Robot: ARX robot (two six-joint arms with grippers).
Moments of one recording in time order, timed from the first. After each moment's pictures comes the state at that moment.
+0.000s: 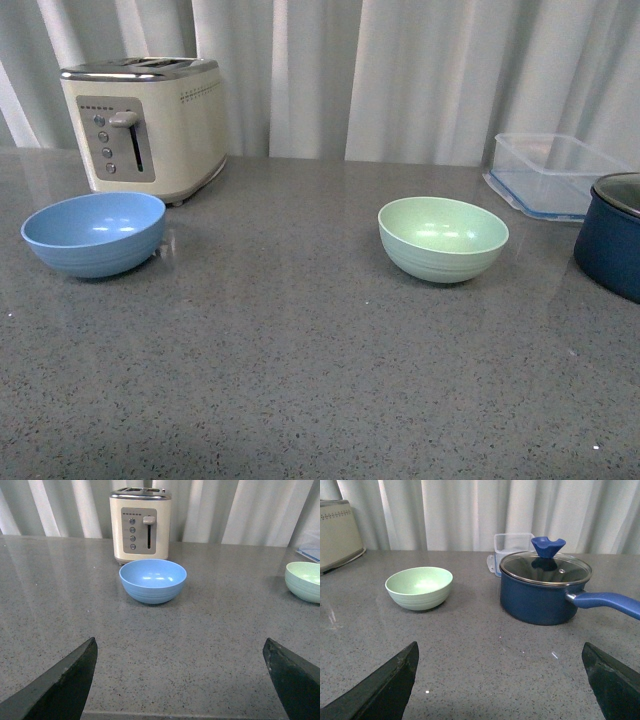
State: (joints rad) left arm 0.00 0.00 0.02 0.00 0.00 0.00; right arm 0.00 0.00 0.01 0.00 0.00 0.00
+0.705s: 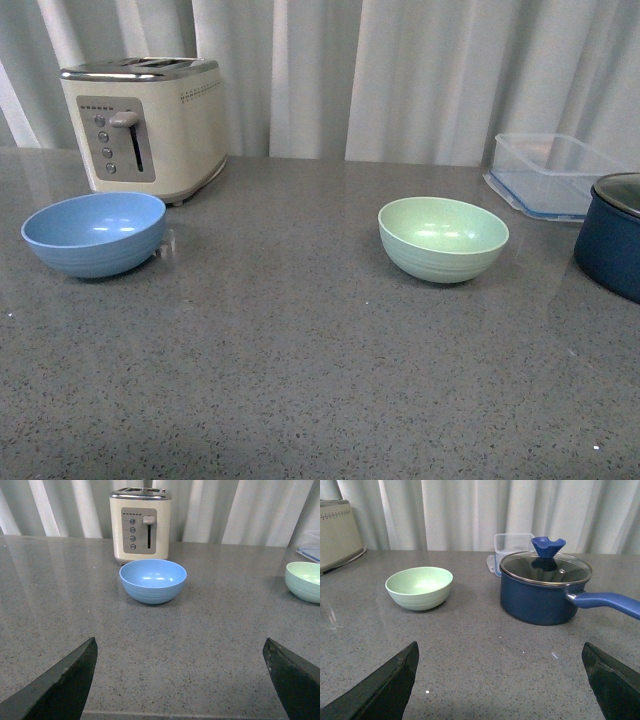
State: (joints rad) left arm 0.00 0.00 0.02 0.00 0.00 0.00; right arm 0.00 0.00 0.01 0.00 0.00 0.00
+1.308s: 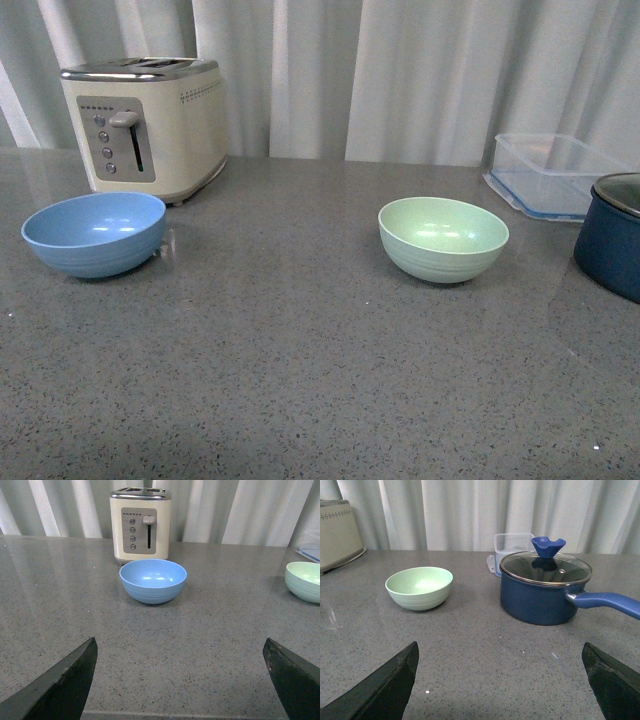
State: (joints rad) left arm 0.00 0.00 0.02 0.00 0.00 0.00; right arm 0.00 0.00 0.01 0.00 0.00 0.00
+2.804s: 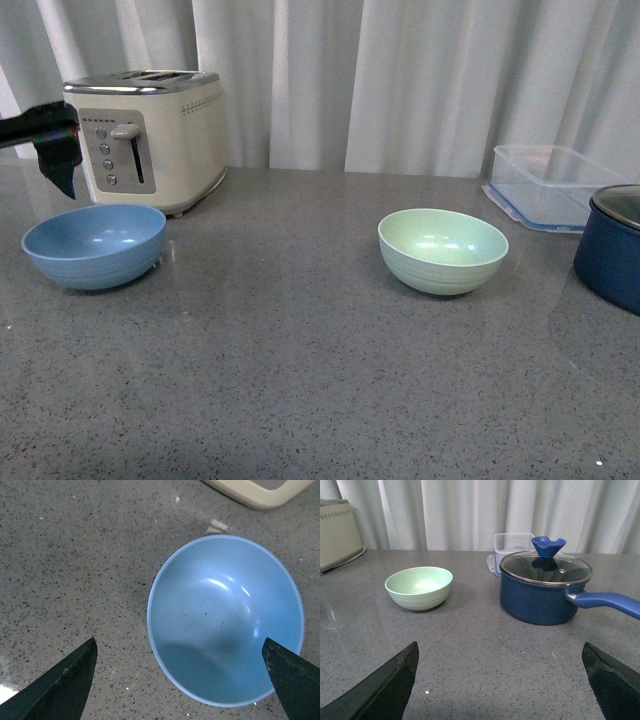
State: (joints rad) left arm 0.10 1.88 1.51 -0.46 -0.07 -0.34; right arm 0.00 0.00 0.01 0.00 0.00 0.00
